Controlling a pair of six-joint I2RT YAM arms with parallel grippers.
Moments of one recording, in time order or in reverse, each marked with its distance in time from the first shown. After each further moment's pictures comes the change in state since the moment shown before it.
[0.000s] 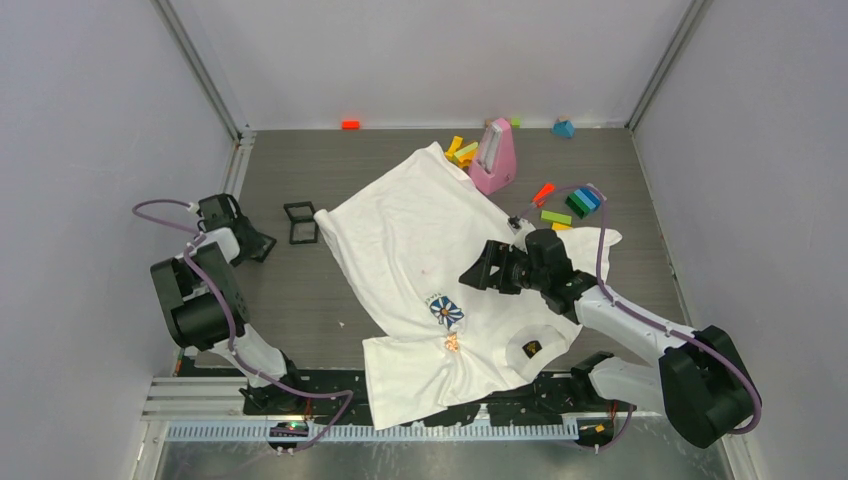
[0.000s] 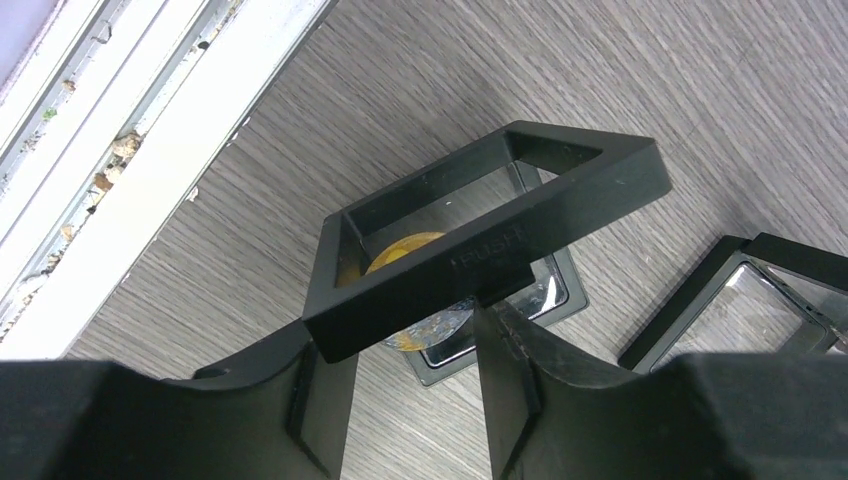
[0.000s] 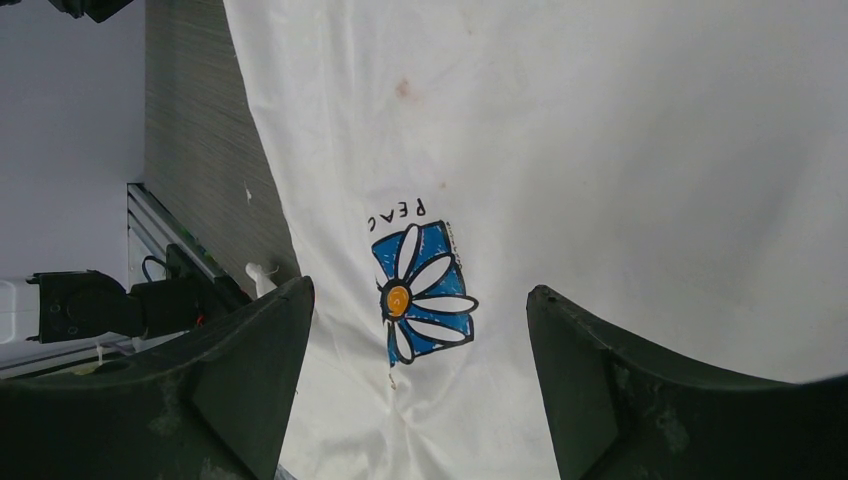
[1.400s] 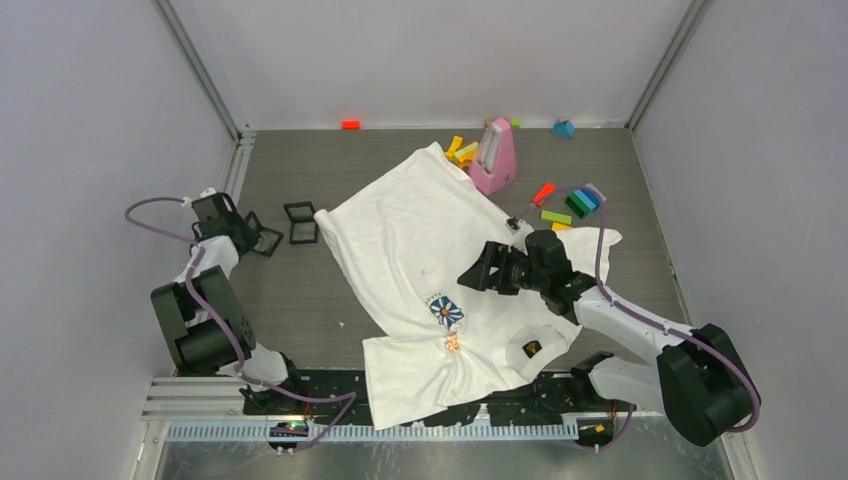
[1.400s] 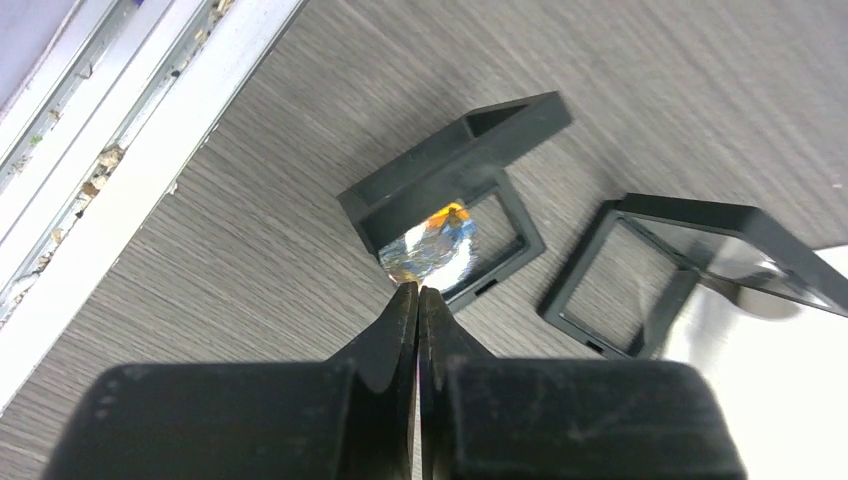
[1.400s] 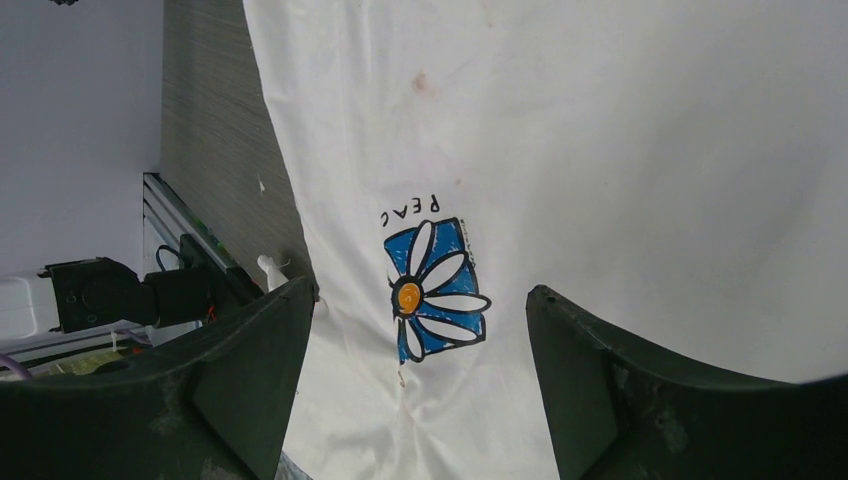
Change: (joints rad) left arm 0.000 -0.127 -0.040 0.011 0.072 -0.006; right arm 0.000 0.008 -0.013 0.038 -0.033 0.009
